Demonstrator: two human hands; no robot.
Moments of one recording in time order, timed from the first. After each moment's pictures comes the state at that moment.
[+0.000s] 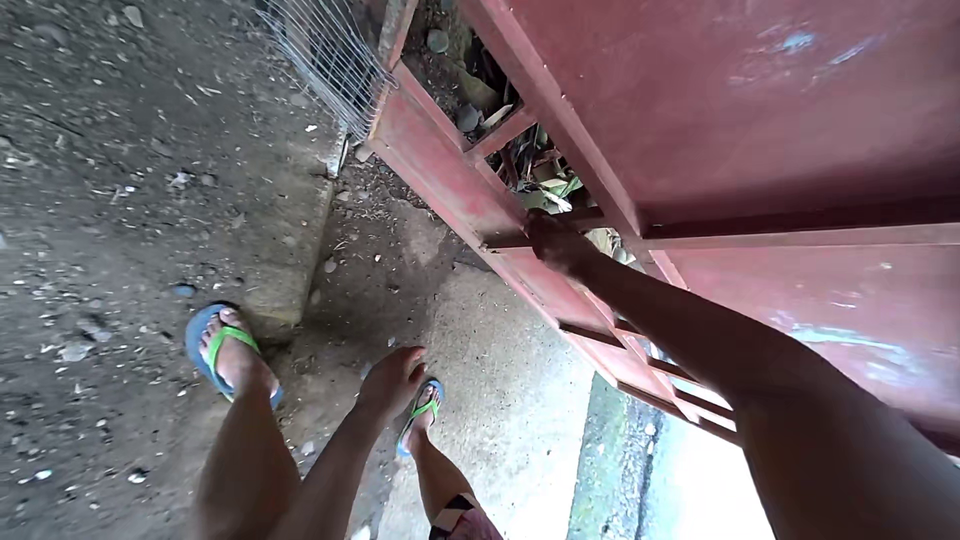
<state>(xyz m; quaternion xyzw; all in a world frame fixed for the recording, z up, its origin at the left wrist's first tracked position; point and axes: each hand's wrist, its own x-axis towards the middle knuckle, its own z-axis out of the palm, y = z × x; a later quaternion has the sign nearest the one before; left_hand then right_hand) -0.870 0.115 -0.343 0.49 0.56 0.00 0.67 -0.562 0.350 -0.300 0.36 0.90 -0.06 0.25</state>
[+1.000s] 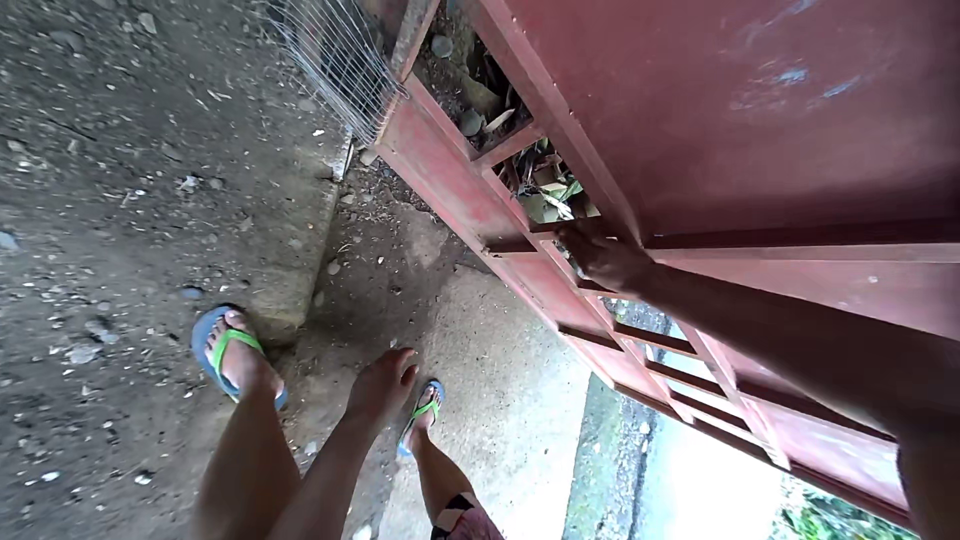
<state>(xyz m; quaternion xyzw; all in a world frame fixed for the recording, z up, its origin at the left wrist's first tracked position) -0.895 0.122 -0.326 0.50 0.57 -0.05 0.65 -0.540 0.347 -0.239 0.23 0.92 0.05 0.33</state>
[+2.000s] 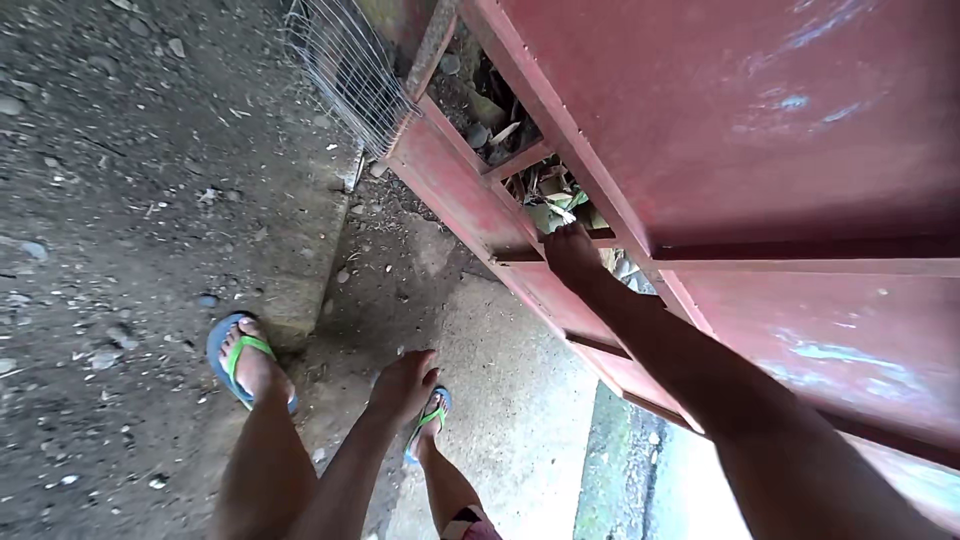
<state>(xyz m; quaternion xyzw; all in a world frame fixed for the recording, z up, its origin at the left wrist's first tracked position) -0.895 0.134 -0.324 0.52 0.54 -0.02 0.66 -0.636 0.351 -0.268 0.48 0.76 0.02 0.43</state>
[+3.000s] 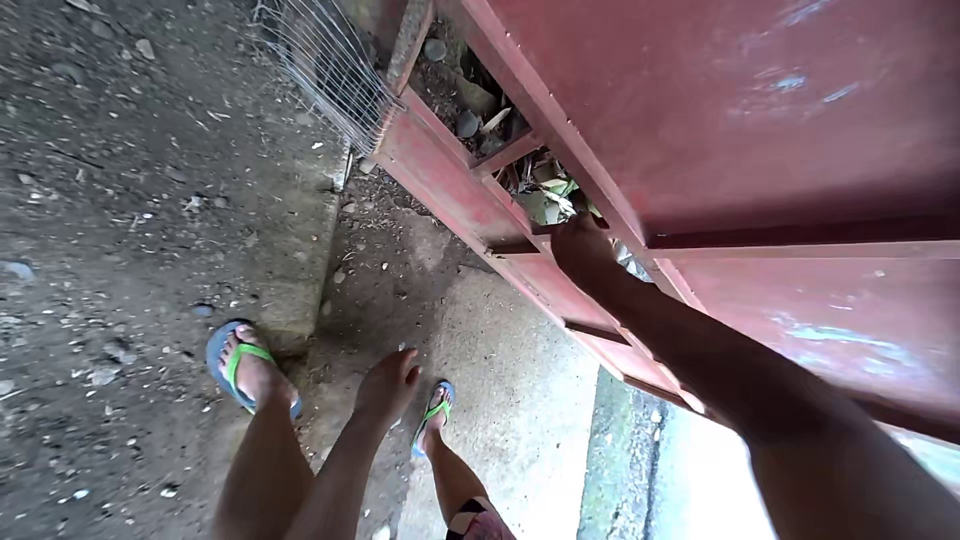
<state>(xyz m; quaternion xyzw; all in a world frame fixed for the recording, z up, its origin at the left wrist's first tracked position) -0.908 0.132 -0.330 0.49 0.57 -0.05 0.65 -0.647 0.340 -0.243 0.50 0.72 0.05 0.49</state>
